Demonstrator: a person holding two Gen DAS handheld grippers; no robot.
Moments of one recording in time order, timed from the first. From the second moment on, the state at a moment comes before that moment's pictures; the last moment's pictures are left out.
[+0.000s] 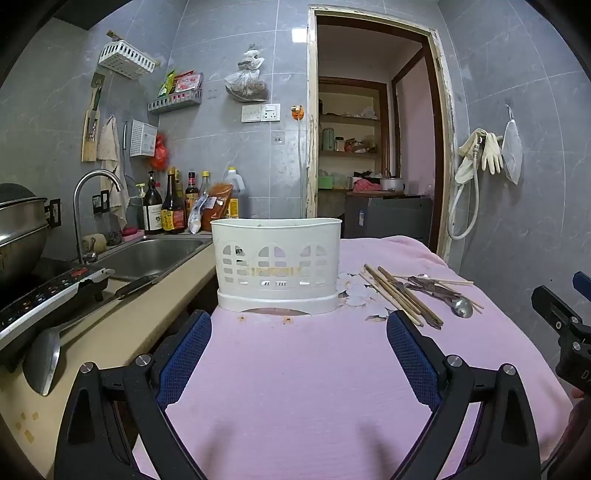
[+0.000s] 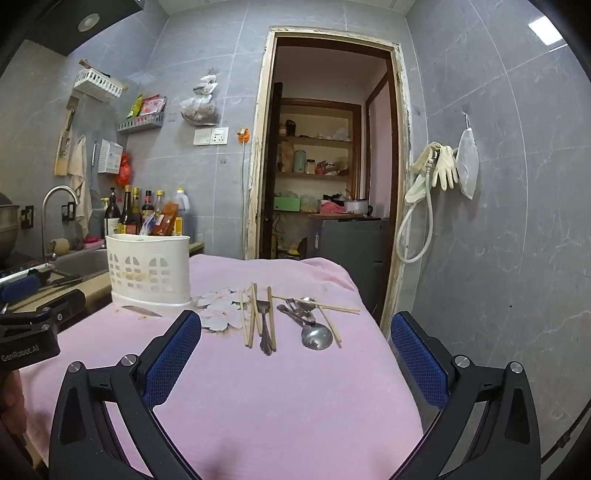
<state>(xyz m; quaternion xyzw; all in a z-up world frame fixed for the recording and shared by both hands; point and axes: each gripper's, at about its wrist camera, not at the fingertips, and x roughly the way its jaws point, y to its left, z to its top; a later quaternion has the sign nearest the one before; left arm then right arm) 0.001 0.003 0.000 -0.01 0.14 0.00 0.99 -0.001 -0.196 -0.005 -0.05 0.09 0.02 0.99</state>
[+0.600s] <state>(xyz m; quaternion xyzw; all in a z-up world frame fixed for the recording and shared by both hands) 0.005 0.005 -0.002 -0.01 0.14 0.00 0.99 -0.005 -0.195 0.000 -0.05 0.09 0.02 0.99</state>
